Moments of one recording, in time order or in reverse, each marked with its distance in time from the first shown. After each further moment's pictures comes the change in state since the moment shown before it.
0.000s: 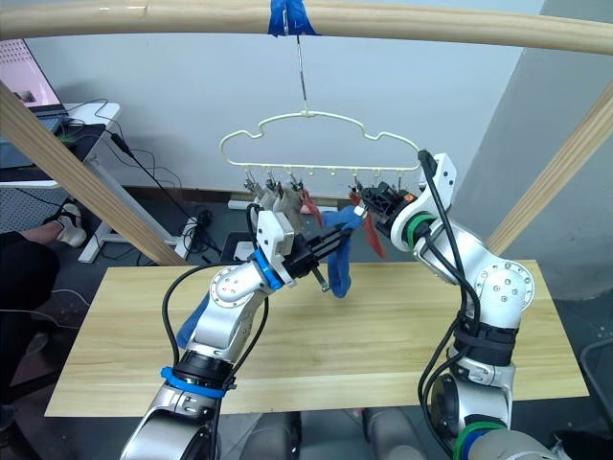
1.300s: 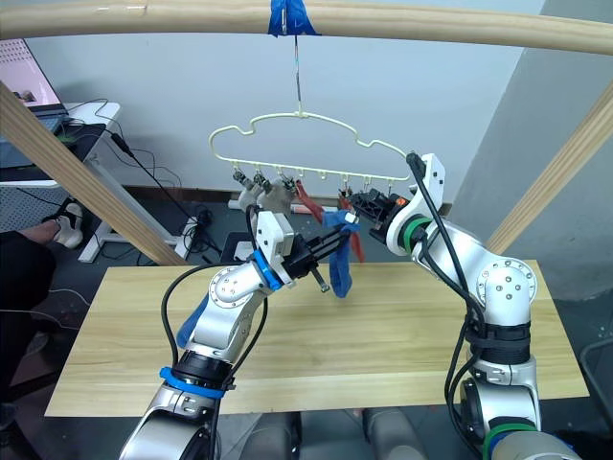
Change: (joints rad) left arm 0.003 0.006 -0.001 0.000 0.001 0.000 -0.001; right arm 0.026 -0.181 0.189 0.010 0.125 -0.111 0.052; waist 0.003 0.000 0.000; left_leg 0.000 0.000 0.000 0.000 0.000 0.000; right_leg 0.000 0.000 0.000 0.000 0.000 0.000
